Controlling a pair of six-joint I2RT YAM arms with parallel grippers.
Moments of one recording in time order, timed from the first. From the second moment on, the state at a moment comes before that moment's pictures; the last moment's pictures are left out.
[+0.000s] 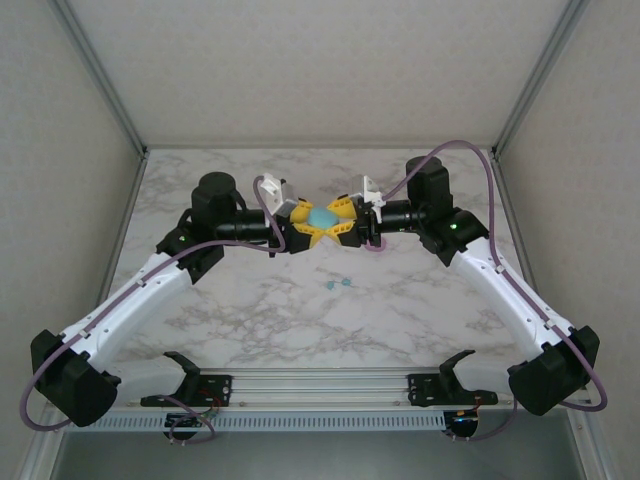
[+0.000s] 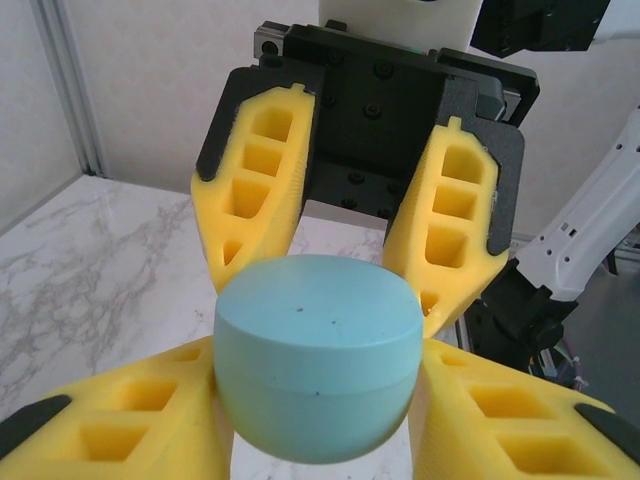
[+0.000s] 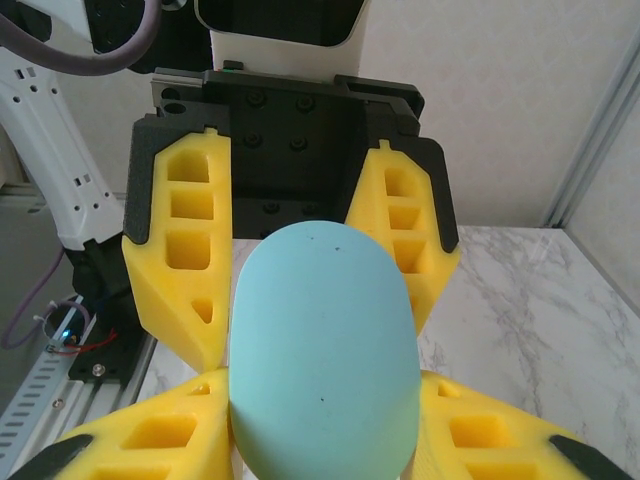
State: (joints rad) left arm -0.59 1.20 1.08 -0.09 0.85 0.06; right arm 0.53 1.26 1.23 -0.37 -0.99 -0.44
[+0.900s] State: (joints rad) left arm -0.60 1.20 1.10 -0.13 0.86 0.08; right arm 0.53 1.25 1.23 -0.40 -1.00 -0.47
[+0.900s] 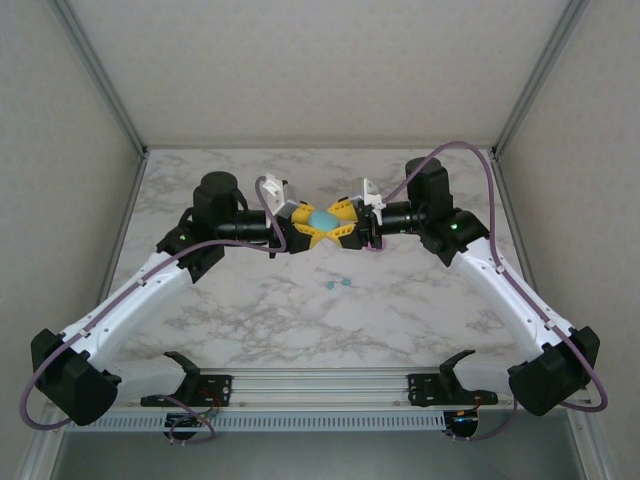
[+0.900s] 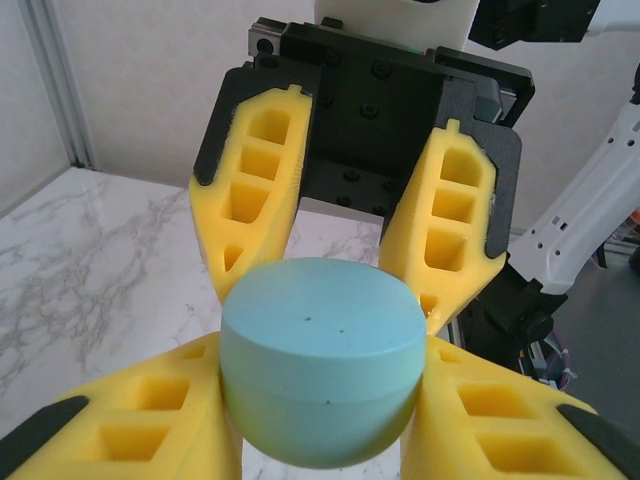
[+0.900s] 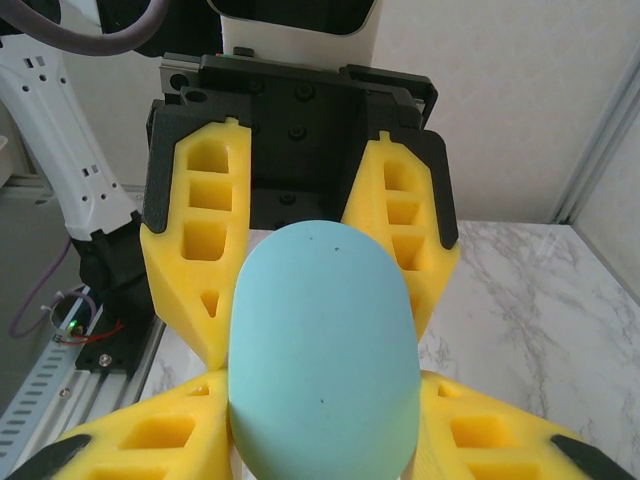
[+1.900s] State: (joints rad) left arm -0.61 1.18 1.10 -0.18 0.81 0.19; right arm 0.50 1.24 1.30 -0.46 -0.91 -0.24
